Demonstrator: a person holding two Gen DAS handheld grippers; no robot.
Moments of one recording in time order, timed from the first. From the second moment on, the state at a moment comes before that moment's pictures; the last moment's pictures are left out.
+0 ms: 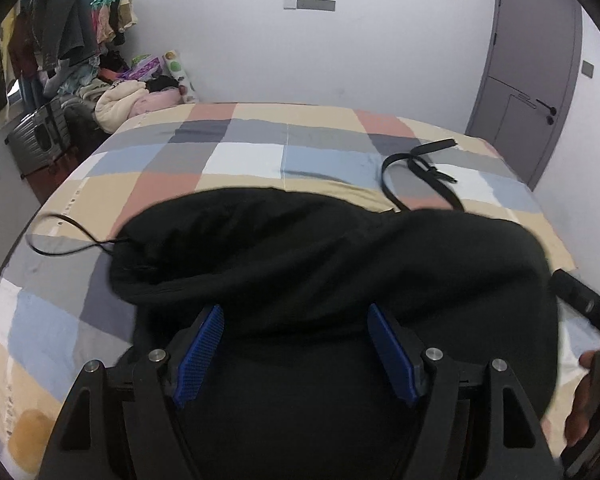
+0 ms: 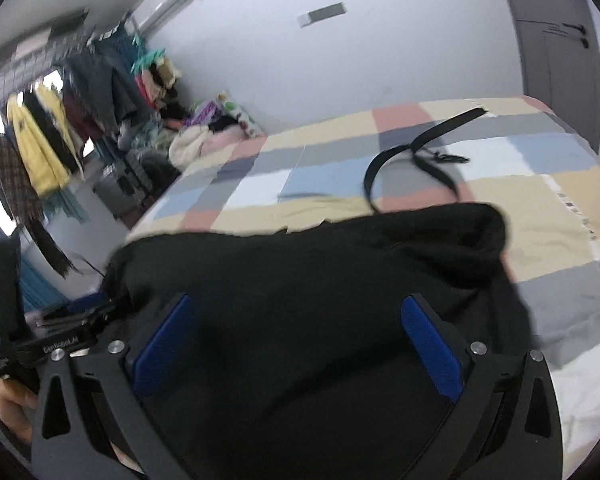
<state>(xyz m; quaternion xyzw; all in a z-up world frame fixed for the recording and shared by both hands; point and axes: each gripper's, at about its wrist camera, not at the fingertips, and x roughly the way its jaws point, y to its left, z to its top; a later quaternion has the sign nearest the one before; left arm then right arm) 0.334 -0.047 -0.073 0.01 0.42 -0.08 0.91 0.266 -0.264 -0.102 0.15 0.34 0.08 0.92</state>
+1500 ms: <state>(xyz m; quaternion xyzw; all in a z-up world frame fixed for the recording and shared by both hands) 0.419 -0.034 -0.152 0.00 0.40 -0.03 0.92 0.356 -0.241 -0.166 0.09 0.34 0.09 0.93</state>
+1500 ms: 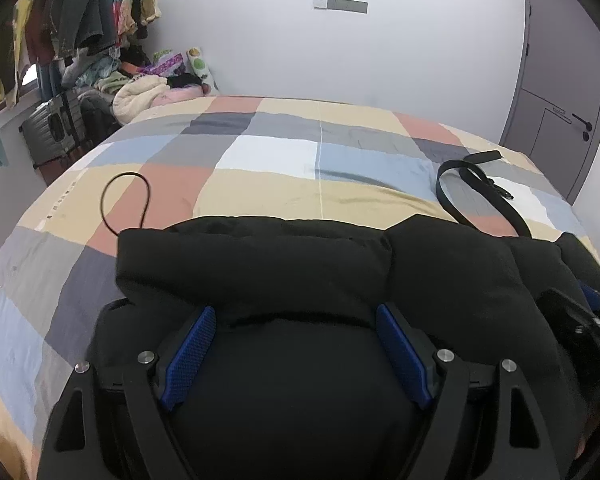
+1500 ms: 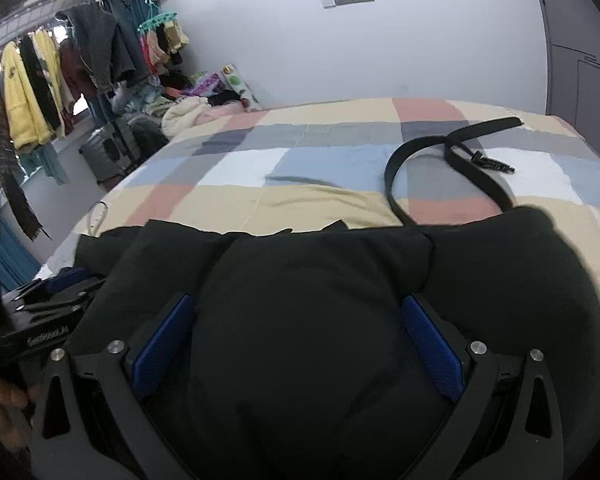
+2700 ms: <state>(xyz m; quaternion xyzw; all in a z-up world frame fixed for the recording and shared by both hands) 0.343 0.002 -0.092 0.01 0.35 -0.02 0.94 0.290 -0.279 -0.134 0.08 0.31 0.01 0.95</state>
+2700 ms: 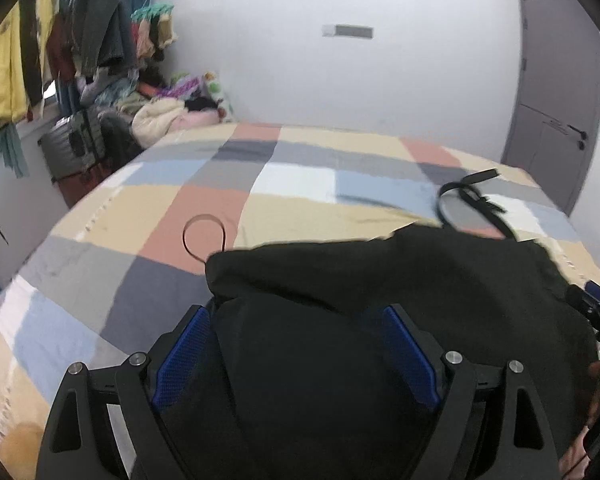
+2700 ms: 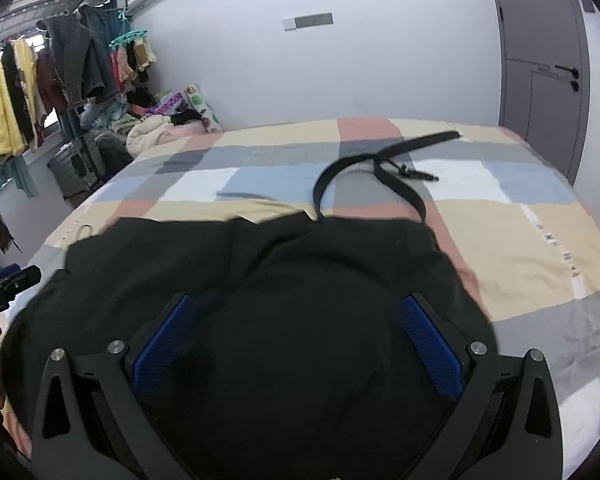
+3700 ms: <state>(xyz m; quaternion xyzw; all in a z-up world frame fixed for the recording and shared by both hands) 0.030 -0.046 0.126 0.01 0.17 -0.05 0.98 -0.002 -0.222 0.090 0.06 0.12 0.07 0.99</state>
